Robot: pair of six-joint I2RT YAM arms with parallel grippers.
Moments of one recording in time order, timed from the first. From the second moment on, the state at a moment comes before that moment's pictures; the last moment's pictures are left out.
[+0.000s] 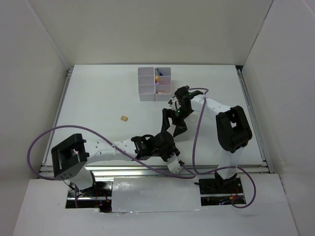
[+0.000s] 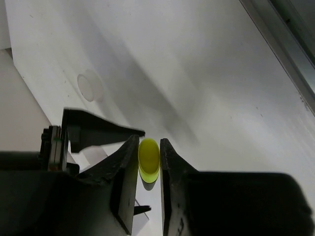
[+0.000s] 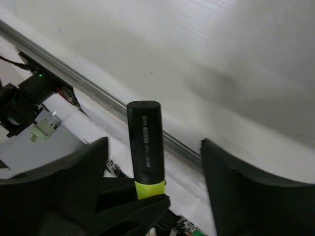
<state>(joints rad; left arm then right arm) -1.17 1.60 0.97 -0.13 0.01 1.28 0.44 1.85 1.30 -0.86 -0.60 0.39</state>
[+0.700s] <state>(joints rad) -0.56 1.43 1.36 -0.12 0.44 0.42 -0.07 1.67 1.70 -0.86 -0.63 0.17</state>
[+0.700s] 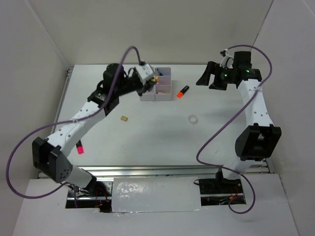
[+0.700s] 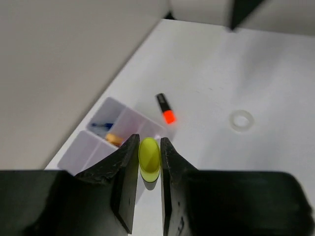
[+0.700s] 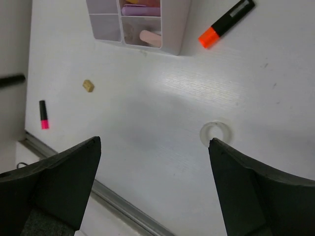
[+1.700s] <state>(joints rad) -0.23 2.17 1.80 0.47 0.53 -0.05 -0.05 1.48 1.38 -0.63 -0.49 -0.08</state>
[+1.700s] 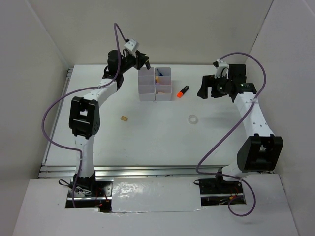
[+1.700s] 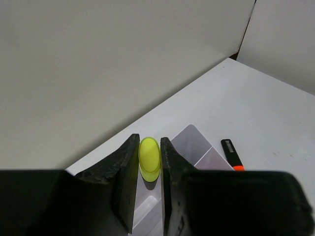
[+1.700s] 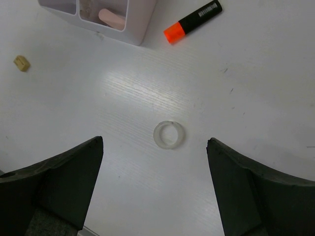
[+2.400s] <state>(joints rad) -0.23 2.24 1.80 0.43 0.43 0.02 0.18 1.89 1.67 -0.59 0.04 0.33</state>
